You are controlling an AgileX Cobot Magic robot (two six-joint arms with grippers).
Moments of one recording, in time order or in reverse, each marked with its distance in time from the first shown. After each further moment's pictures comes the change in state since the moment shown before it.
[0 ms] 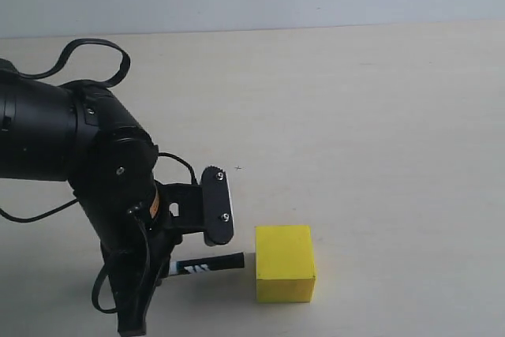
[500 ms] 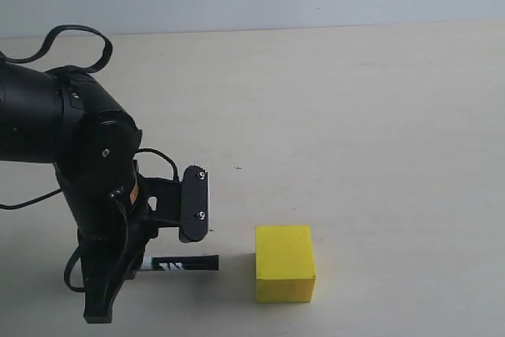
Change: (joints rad) left arm 0.072 0.000 0.000 0.036 0.068 0.126; right arm 0.000 0.000 0.000 0.000 0.000 0.000
